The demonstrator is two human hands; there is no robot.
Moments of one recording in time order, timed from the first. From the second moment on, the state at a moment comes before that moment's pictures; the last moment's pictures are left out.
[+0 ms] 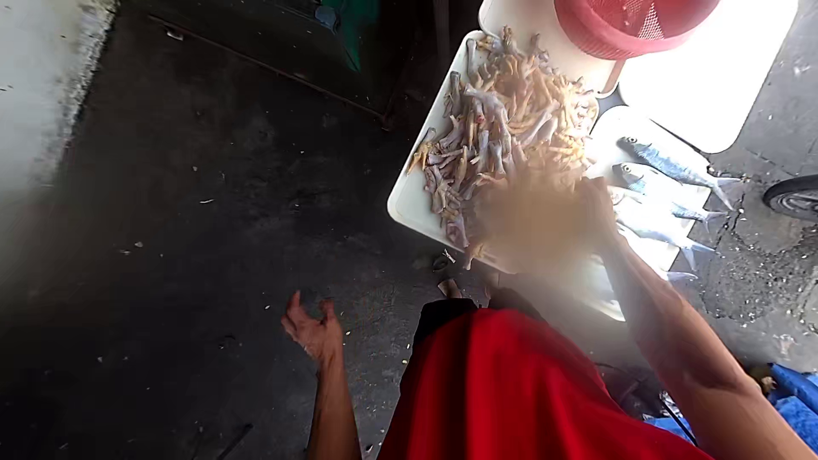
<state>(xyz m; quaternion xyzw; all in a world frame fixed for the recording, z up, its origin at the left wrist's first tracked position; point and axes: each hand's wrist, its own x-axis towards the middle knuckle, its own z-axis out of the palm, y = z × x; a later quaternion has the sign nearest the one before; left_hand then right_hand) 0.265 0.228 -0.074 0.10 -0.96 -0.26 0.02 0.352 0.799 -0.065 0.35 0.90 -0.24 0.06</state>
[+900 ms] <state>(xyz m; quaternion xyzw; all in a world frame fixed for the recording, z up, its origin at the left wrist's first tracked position) 0.522 0.348 -0.103 0.11 -0.93 -0.32 -0.15 0.362 0.858 -0.011 0.20 0.94 -0.10 0.27</state>
